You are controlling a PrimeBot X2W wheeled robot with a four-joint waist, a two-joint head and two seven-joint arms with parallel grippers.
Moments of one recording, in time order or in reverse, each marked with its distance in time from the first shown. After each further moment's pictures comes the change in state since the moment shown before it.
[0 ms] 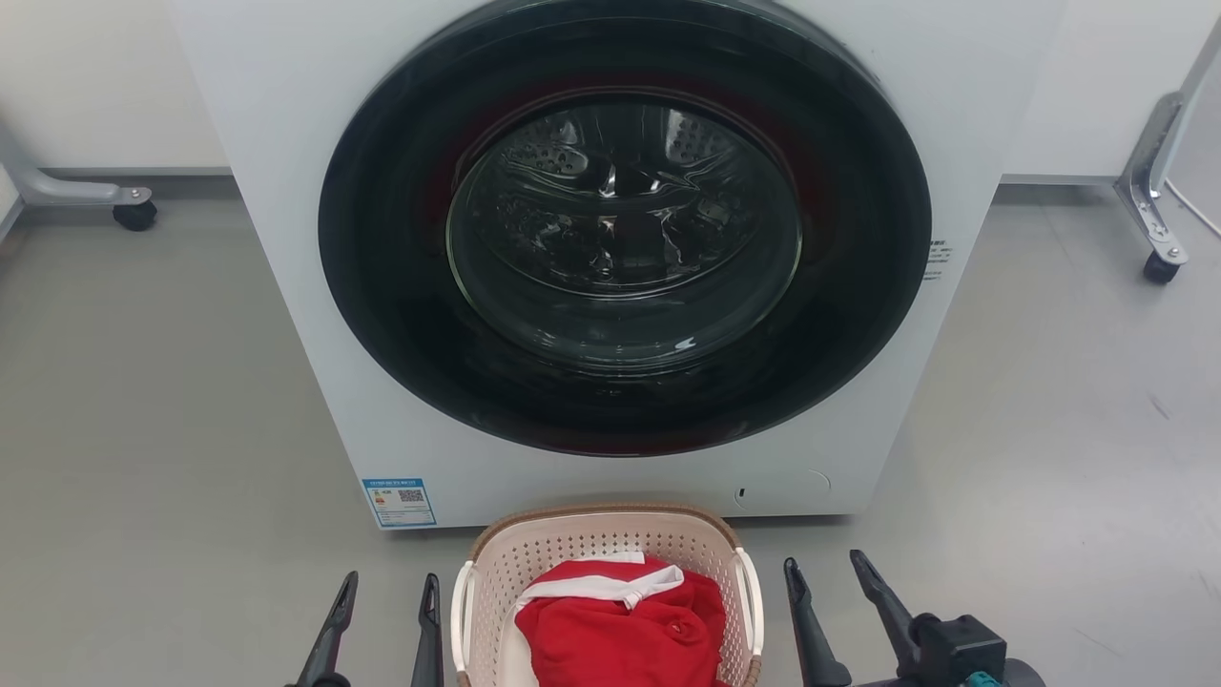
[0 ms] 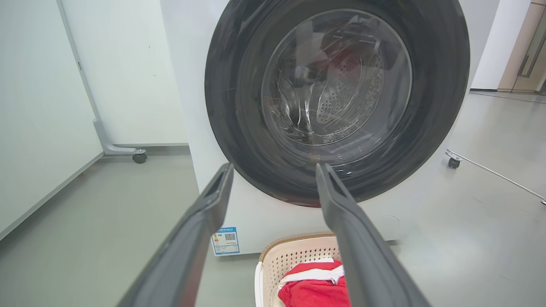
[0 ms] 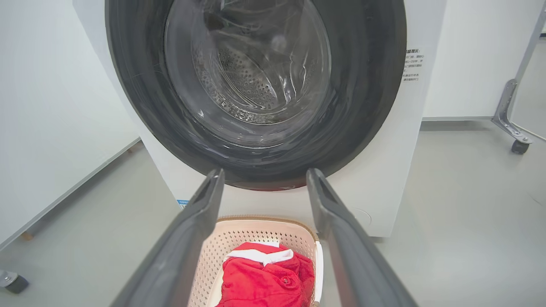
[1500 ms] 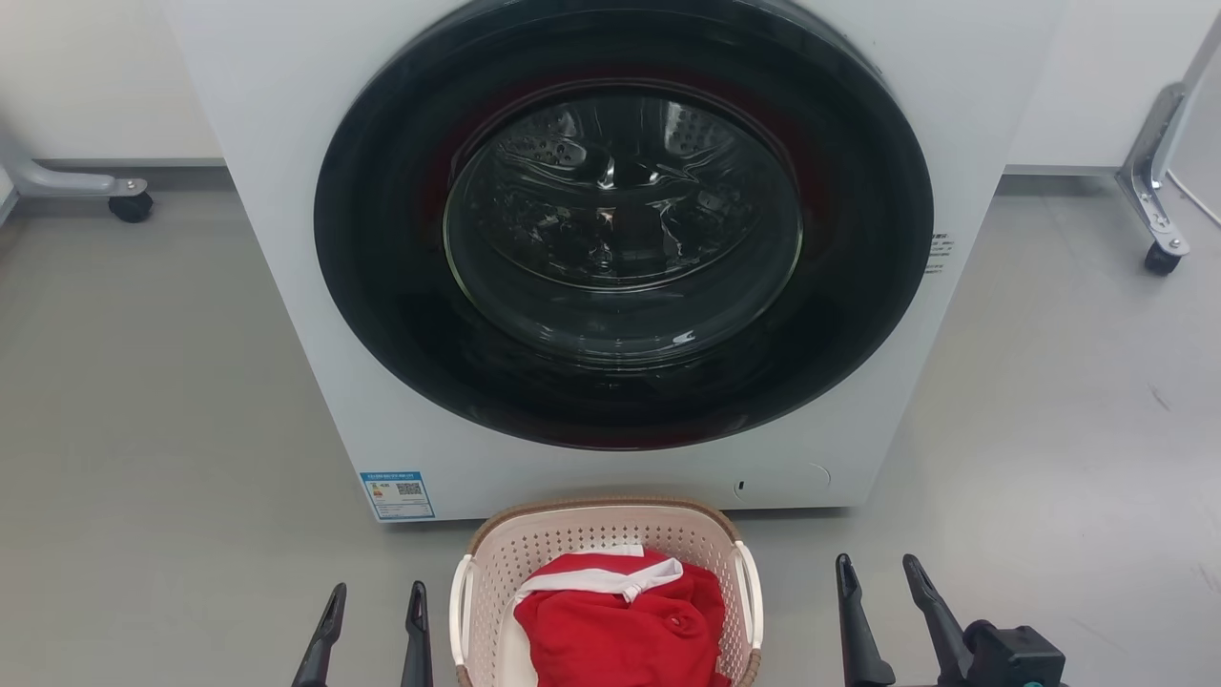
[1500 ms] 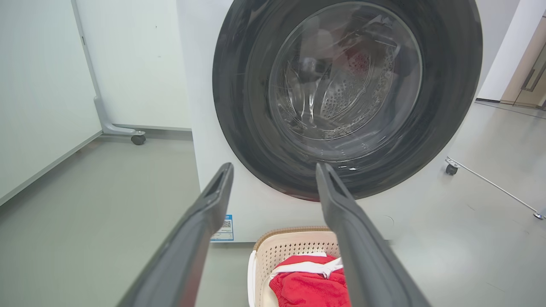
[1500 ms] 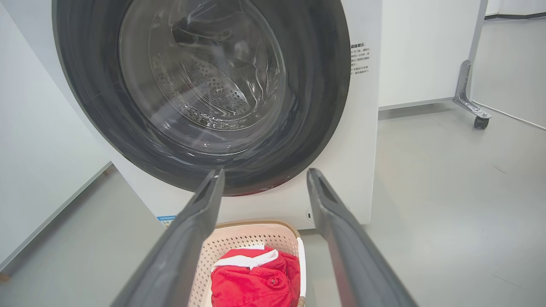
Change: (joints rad) left arm 0.024 -0.026 0.044 0.000 -0.045 -0.026 0.000; right arm 0.053 0.012 -0.119 -0.048 0.040 -0.008 0.000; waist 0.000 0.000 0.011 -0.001
